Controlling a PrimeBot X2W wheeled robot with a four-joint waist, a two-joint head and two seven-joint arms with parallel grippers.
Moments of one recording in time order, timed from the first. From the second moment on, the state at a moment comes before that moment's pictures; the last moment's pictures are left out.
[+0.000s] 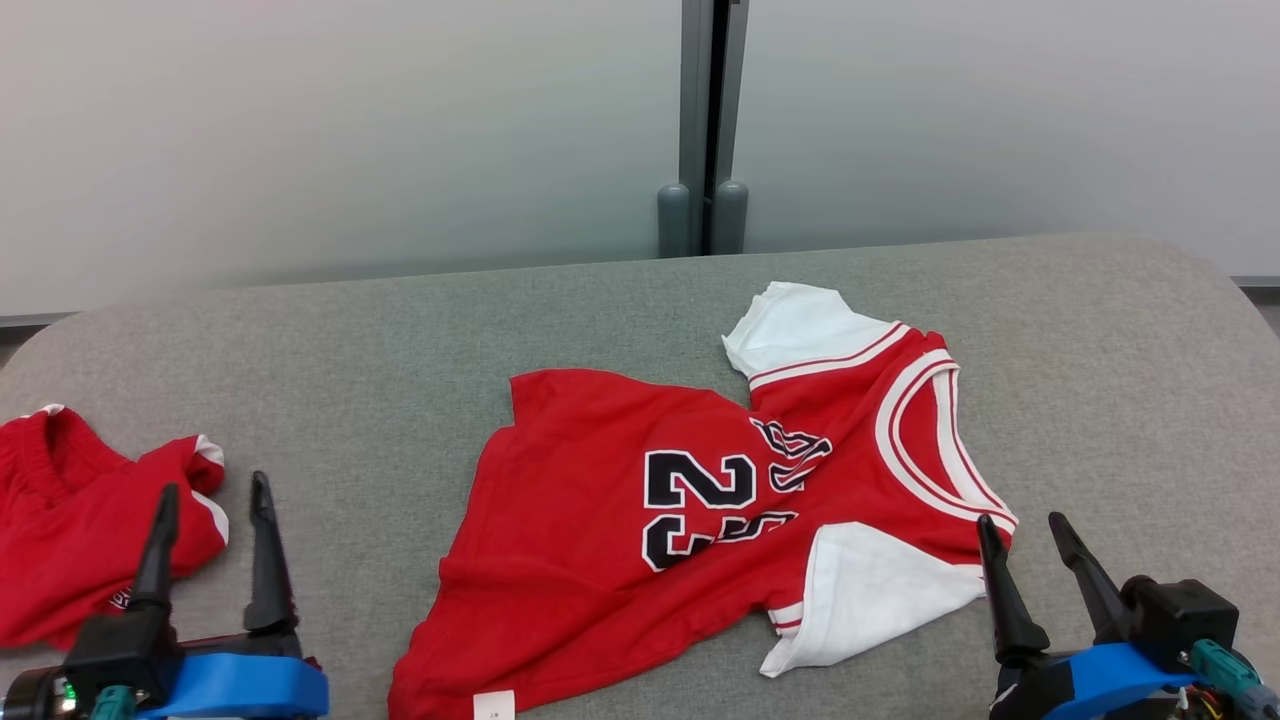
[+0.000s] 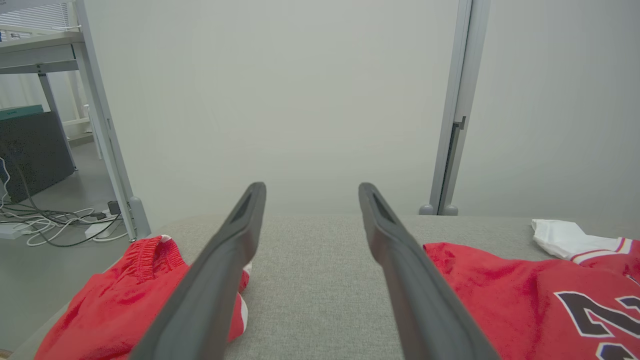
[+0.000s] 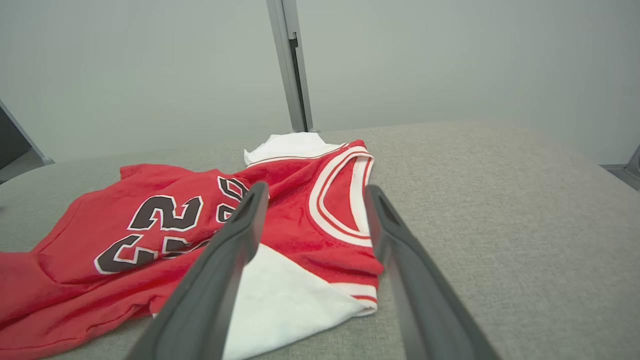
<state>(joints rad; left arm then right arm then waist) 0.02 0.21 -0.03 0.14 -0.23 0.04 -0.26 0.00 -0.05 -0.04 0.20 0.17 0.13 -0.13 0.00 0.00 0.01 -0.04</state>
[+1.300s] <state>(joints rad) -0.05 0.12 0.01 0.18 -0.14 -0.04 -0.26 -0.06 -0.05 0.18 0.43 0.03 0.13 0.02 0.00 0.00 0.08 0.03</state>
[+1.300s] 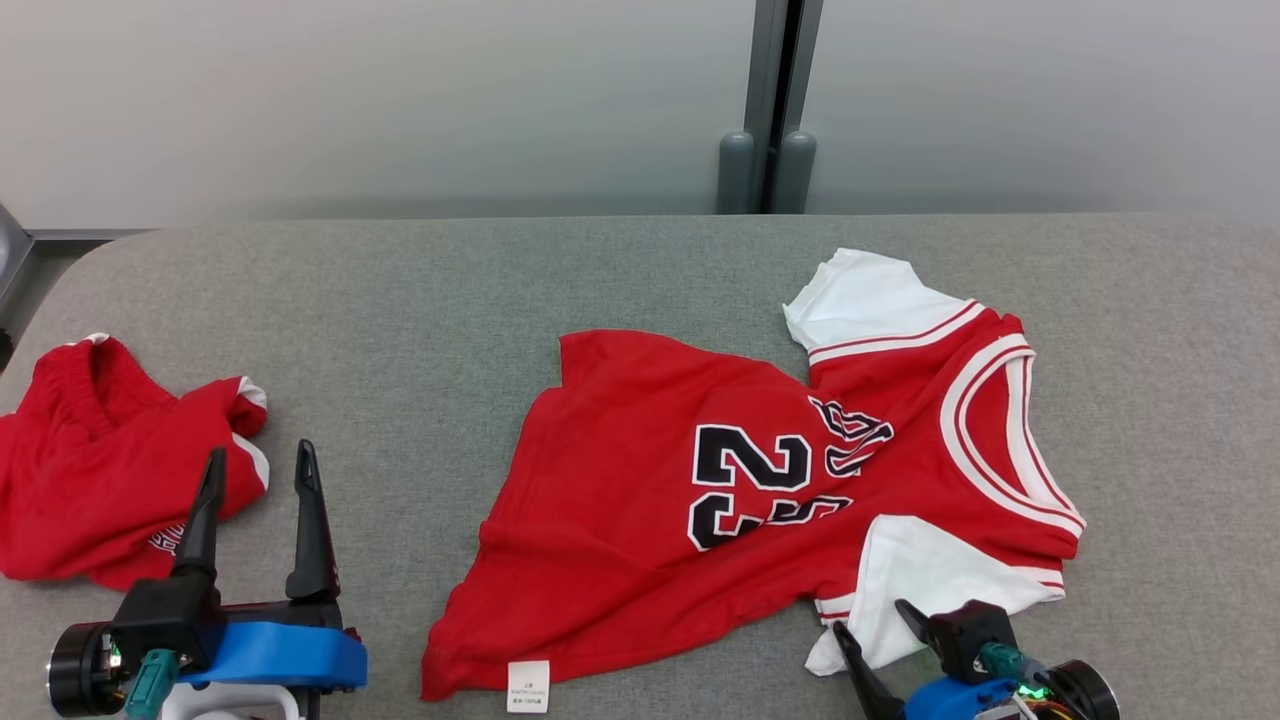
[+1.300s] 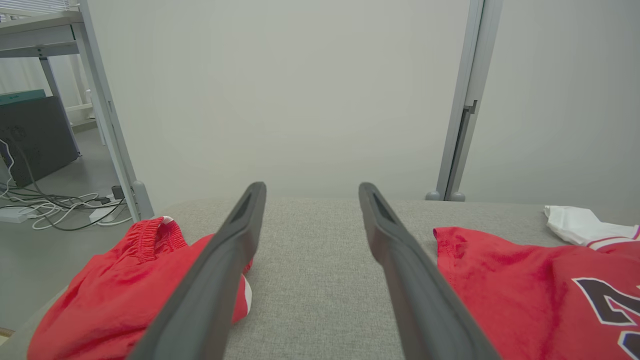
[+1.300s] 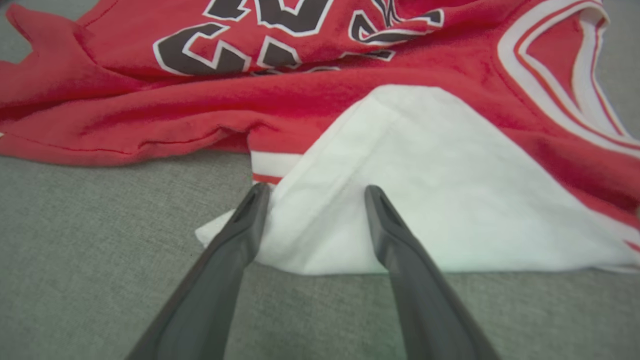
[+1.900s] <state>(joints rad) -0.05 0.10 0.02 0.20 -0.13 -0.06 -0.26 -0.02 -0.05 0.10 0.45 0.18 0.13 -0.19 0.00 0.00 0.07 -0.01</state>
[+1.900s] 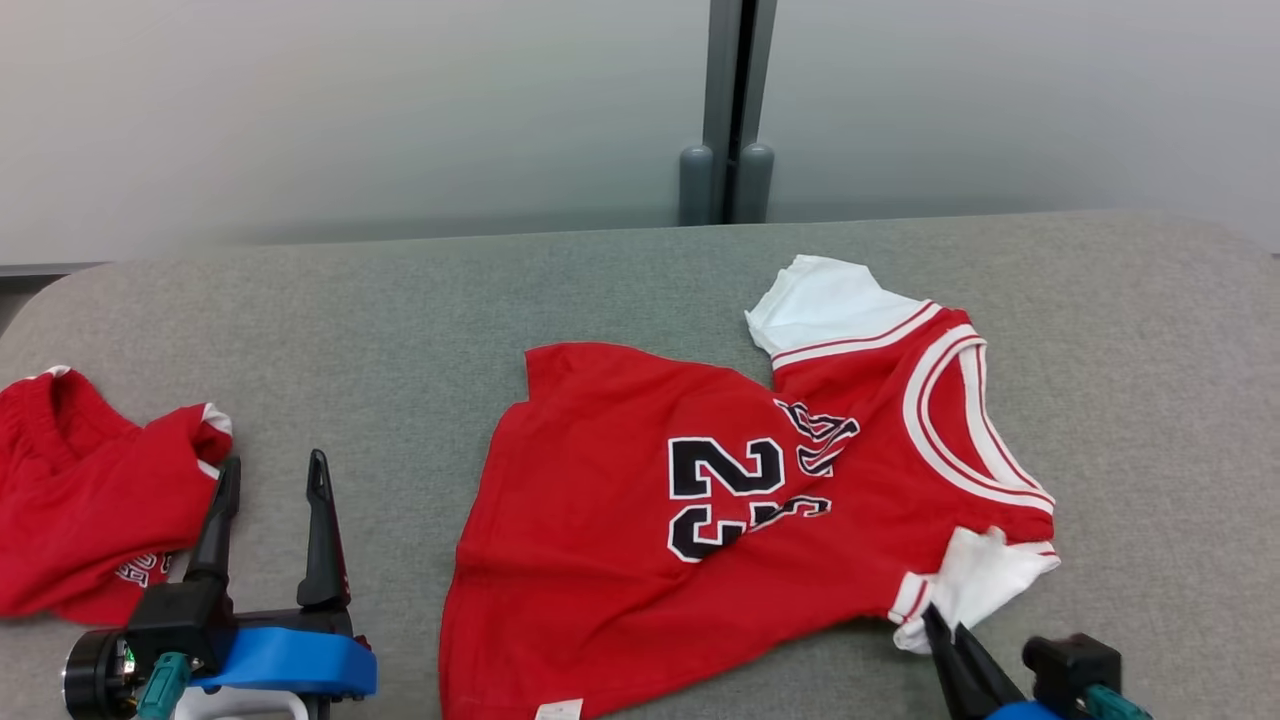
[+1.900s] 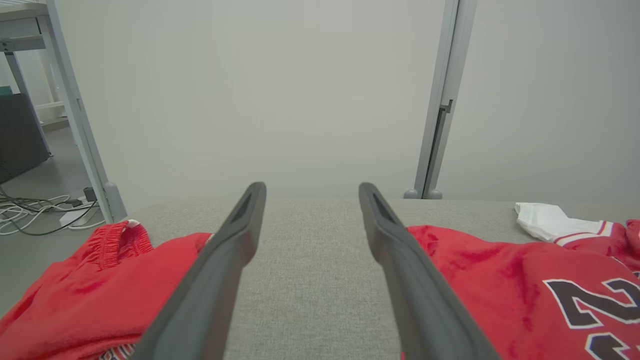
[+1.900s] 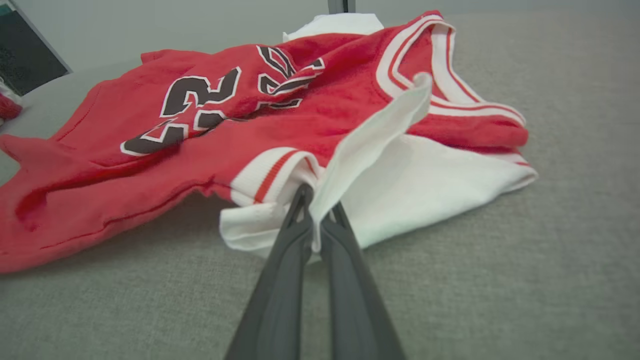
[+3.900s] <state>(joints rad) -0.15 0.05 0.00 0.21 -0.11 -0.10 -0.26 -0.52 -0.27 -0.06 0.78 0.04 0.13 0.14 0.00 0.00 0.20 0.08</state>
